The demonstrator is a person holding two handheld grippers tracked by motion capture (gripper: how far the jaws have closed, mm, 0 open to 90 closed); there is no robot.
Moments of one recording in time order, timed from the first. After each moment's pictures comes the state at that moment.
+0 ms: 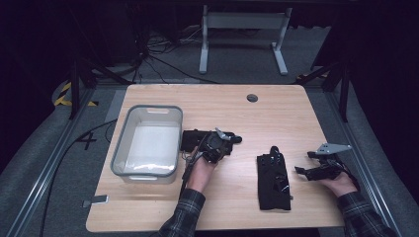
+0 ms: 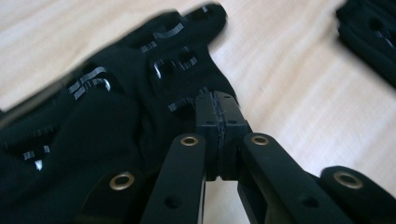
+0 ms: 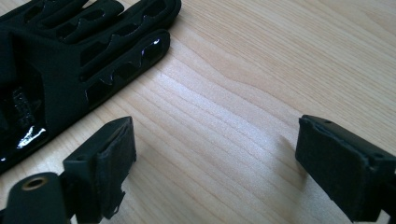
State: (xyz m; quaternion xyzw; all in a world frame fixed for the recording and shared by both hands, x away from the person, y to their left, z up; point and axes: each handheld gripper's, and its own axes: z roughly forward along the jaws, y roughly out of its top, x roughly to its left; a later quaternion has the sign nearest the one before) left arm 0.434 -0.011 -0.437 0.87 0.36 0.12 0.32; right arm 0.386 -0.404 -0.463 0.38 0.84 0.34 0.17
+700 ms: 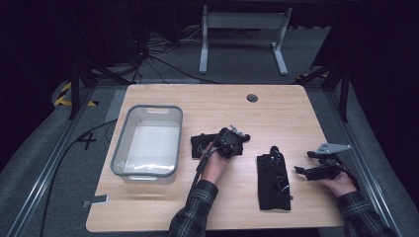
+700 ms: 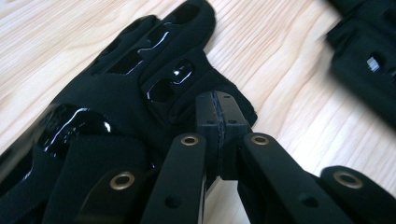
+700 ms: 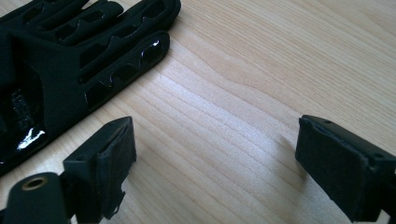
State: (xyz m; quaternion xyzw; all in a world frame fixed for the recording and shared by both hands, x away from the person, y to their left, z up) left arm 0.452 -0.061 -0.450 0.88 0.33 0.09 0.32; right arm 0.387 -0.403 -0.463 0.38 0.84 0.34 0.17
